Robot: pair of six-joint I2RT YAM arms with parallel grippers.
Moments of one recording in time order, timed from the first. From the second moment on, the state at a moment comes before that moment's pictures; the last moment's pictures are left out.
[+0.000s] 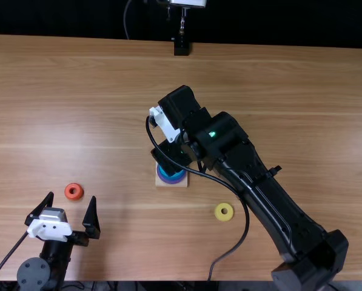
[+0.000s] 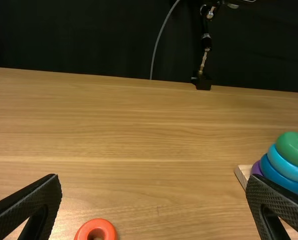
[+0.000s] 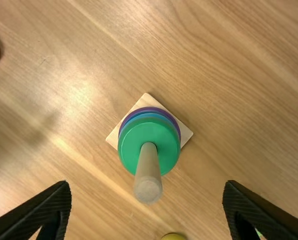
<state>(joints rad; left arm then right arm) -0.07 0.01 0.03 -0.09 0.06 -0.15 0.63 1.91 1.91 -1.16 -0.04 -0.11</state>
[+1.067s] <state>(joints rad) -0.07 0.01 0.03 -0.09 0.06 -0.15 0.30 1.61 1.29 -0.56 -0.04 -0.16</state>
